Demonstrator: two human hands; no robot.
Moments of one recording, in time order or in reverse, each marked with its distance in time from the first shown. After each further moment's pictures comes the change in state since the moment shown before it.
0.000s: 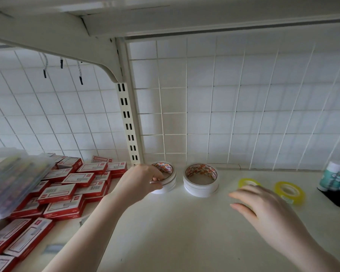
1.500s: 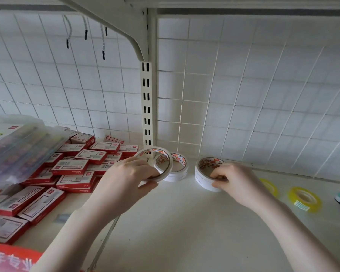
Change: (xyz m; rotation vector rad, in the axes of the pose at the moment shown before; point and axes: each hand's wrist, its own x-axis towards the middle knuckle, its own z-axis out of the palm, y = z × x) left_hand -0.074 -0.003 -0.023 0.044 0.351 0.158; right_hand 0.076 -0.024 0.035 0.154 -0.436 0.096
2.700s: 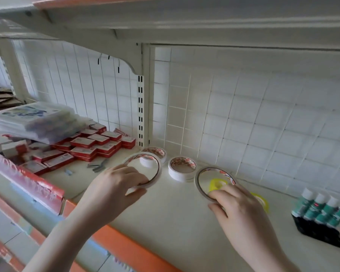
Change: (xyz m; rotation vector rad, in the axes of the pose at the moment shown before) left_hand -0.030 0.159 -0.008 0.168 0.077 -0.227; right_hand -0.123 0.057 -0.053 -0.054 0.454 -0.356
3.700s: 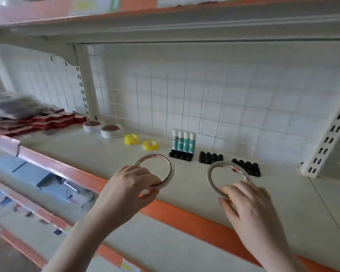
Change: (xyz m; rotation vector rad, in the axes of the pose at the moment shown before) left_hand -0.048 0.370 0.047 -0.080 -0.017 0.061; right_hand -0.245 0.188 -0.226 -0.069 0.115 0.030
